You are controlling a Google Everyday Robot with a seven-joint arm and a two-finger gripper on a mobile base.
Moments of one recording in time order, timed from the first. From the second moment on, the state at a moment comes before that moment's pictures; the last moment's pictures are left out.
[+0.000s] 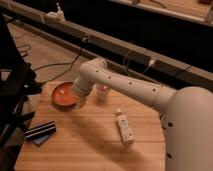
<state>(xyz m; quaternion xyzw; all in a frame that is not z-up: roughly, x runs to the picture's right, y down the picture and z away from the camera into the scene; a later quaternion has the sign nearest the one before) -0.154 0.048 0.796 -0.23 -0.30 -0.15 0.91</state>
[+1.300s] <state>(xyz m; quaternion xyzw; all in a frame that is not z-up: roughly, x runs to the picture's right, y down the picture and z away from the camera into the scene) -0.201 0.075 0.945 -0.26 -0.30 -0.14 0.91</state>
